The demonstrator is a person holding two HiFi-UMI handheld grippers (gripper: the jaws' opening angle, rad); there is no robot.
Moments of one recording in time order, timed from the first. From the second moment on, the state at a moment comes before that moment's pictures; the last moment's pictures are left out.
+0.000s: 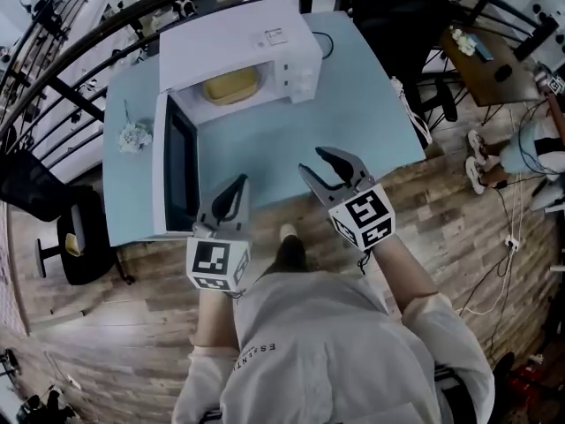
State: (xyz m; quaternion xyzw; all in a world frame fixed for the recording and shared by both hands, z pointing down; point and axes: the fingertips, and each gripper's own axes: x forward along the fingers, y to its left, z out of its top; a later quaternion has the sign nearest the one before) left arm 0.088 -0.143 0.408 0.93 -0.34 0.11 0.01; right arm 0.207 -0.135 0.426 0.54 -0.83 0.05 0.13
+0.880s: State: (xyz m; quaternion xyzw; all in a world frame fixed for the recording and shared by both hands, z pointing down) left arm 0.070 -0.316 0.430 0.91 -0.41 0.11 0.05; right arm 0.152 -0.389 0.498 0.35 -0.86 -0.07 0.37
